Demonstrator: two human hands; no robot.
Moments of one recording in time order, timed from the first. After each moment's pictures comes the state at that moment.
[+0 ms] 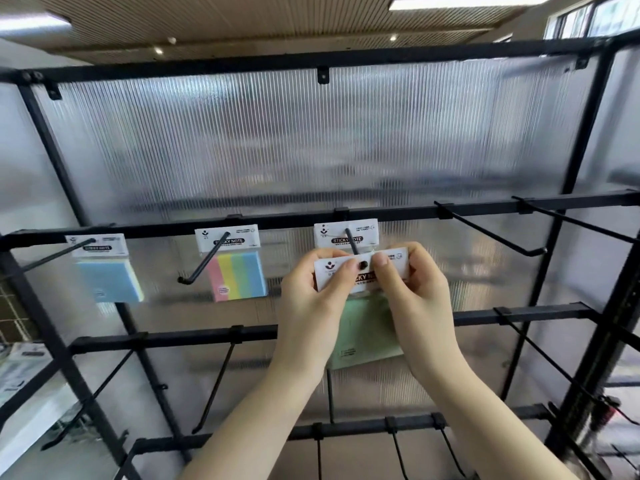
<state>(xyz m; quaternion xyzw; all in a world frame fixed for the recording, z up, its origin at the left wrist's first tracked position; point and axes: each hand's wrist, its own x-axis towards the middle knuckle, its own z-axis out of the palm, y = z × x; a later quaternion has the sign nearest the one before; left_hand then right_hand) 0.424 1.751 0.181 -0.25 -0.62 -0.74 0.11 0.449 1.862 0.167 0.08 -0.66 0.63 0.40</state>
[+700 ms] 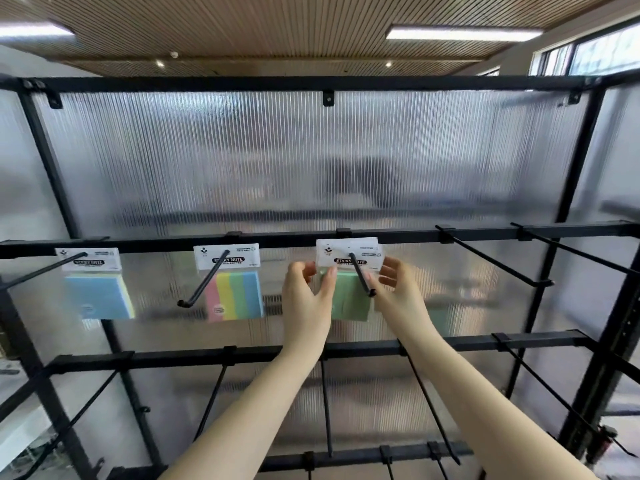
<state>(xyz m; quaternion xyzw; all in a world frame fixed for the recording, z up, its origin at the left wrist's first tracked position) 0.325 1.774 0.142 -0.16 -0.74 -0.62 0.22 0.363 1.906 0.146 -0.05 -0.76 0.57 0.31</state>
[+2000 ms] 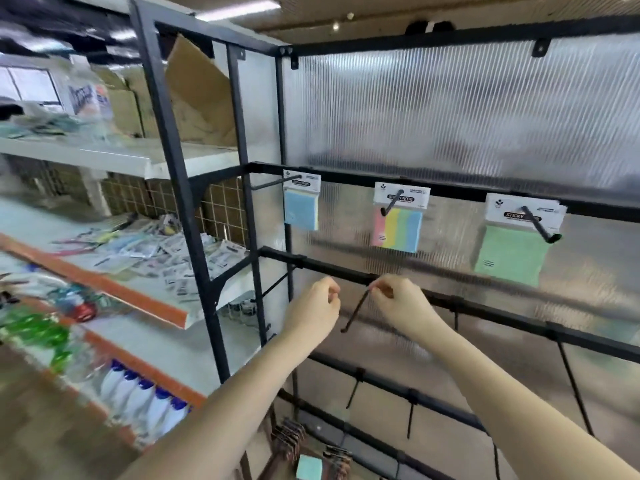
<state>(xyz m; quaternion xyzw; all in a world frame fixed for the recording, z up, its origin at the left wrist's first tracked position) 0.411 1.569 0.079 0.01 -0.94 -0.30 0.18 0.385 1.735 0.095 0.14 -0.91 0.37 0.07</state>
